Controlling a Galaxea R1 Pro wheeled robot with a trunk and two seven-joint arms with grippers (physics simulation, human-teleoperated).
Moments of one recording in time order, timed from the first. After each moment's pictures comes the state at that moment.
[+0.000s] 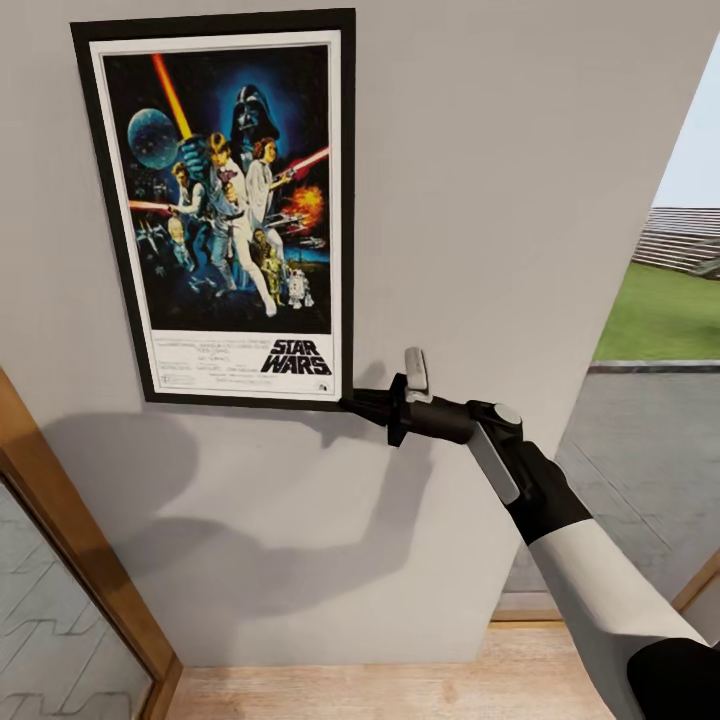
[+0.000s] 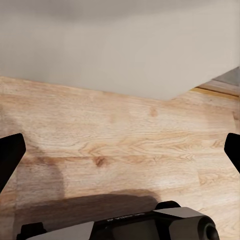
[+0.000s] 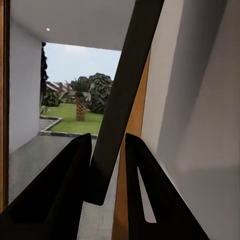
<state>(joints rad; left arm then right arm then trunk) -0.18 0.36 -0.83 -0.24 1.25 -0.36 -0.75 -0.90 -0.04 0.30 -1.11 -0.49 0.10 1.22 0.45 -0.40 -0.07</state>
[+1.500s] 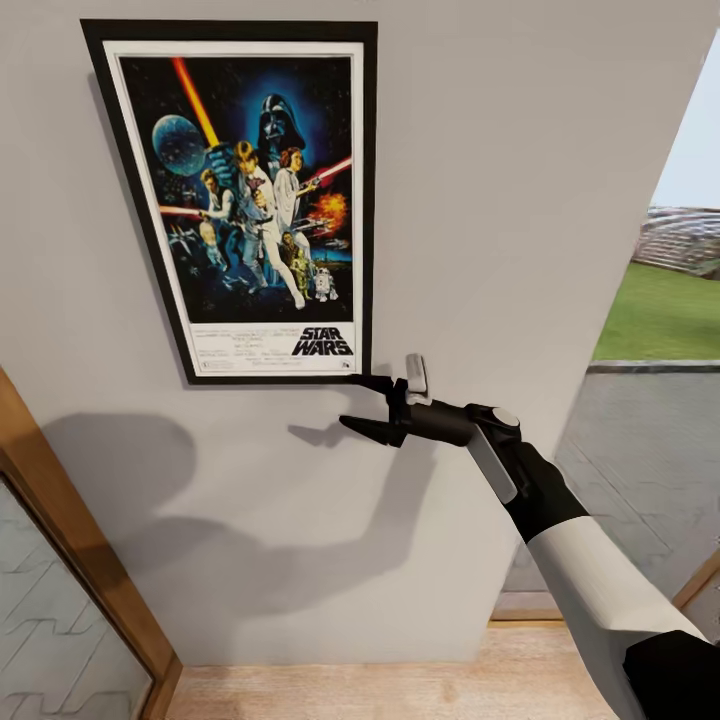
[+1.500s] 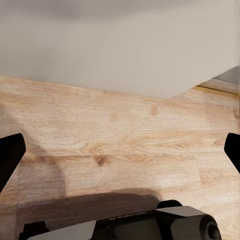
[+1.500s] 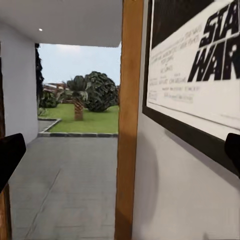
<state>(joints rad) -0.18 0.36 -0.83 -0.24 1.25 -0.36 -0.75 -0.91 -0.04 0.30 -1.04 -0.49 0.10 1.22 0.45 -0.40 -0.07</state>
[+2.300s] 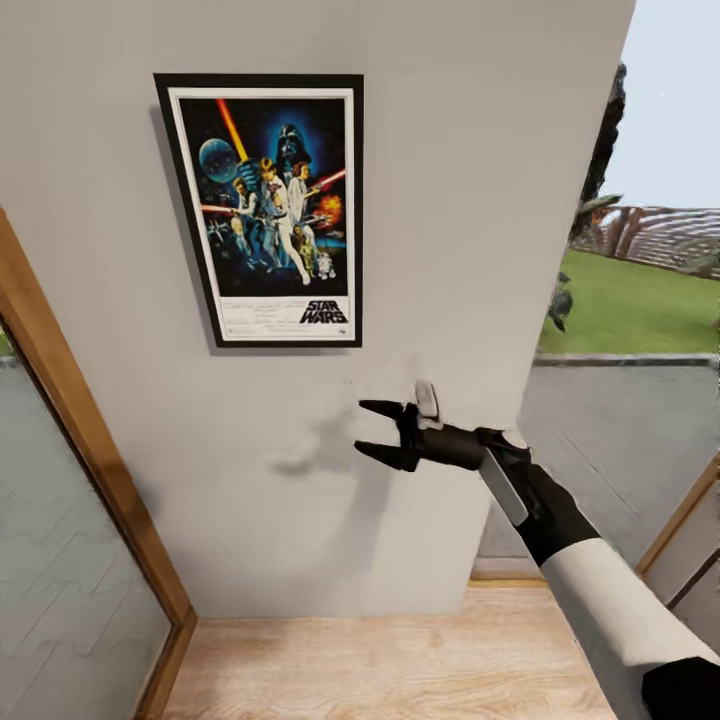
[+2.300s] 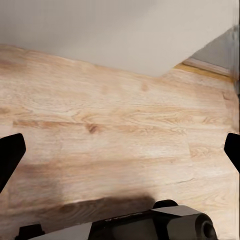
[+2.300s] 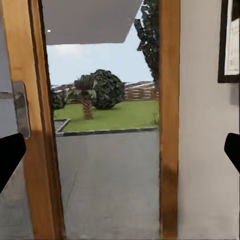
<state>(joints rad) -0.18 0.37 -0.83 -0.24 1.25 -0.37 -0.78 -0.84 -0.08 0.29 -1.01 -0.51 0.09 1.28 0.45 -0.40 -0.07</state>
